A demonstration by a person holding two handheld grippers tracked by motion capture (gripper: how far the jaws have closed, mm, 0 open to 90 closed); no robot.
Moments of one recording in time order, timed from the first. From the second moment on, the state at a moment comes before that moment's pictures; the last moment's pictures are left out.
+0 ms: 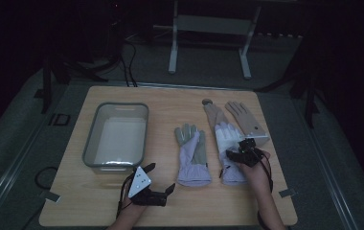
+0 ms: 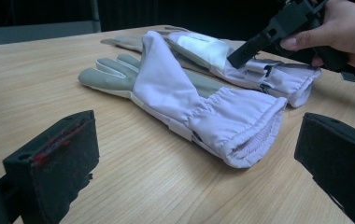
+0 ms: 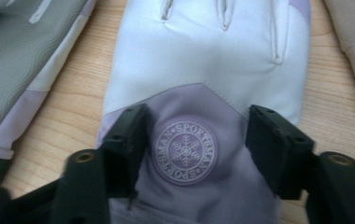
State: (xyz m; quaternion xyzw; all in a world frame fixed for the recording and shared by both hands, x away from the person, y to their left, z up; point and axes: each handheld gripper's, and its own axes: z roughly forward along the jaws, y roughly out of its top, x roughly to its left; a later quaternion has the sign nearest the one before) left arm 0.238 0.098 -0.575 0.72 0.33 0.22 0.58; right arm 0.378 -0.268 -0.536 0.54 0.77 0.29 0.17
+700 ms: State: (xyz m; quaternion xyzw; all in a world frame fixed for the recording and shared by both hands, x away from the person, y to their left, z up) left arm 0.238 0.098 -0.575 0.72 0.33 0.22 0.58; right arm 0.354 -0.265 -0.497 0.58 0.72 0.35 0.16
